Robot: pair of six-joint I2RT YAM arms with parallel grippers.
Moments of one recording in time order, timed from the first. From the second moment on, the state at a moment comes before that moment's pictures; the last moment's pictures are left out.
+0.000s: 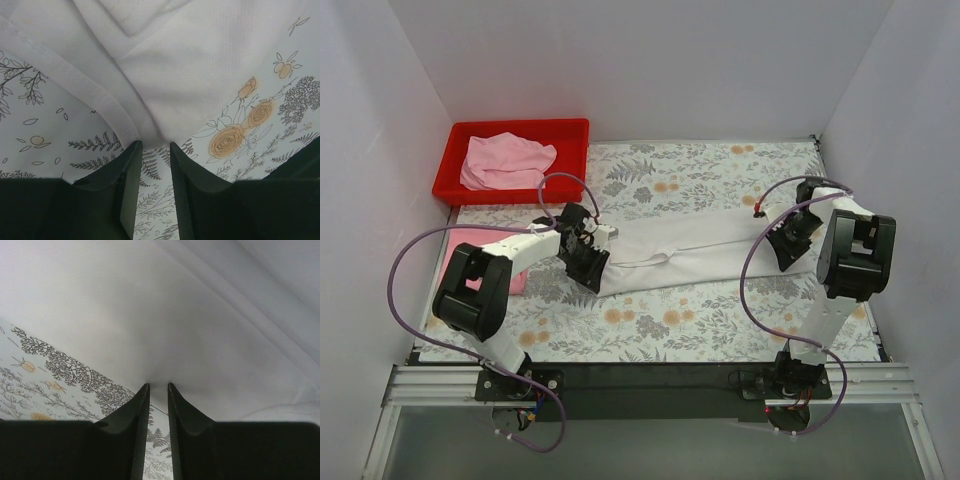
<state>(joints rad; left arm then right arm) -0.41 1.67 0.97 -0.64 0.38 0.16 -0.16 1.91 1.29 -1.01 -0.25 -0.89</state>
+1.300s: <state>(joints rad) -0.40 1.77 1.09 -0.44 0.48 -0.20 0.45 1.93 1.41 -0.69 -0.75 -0.06</state>
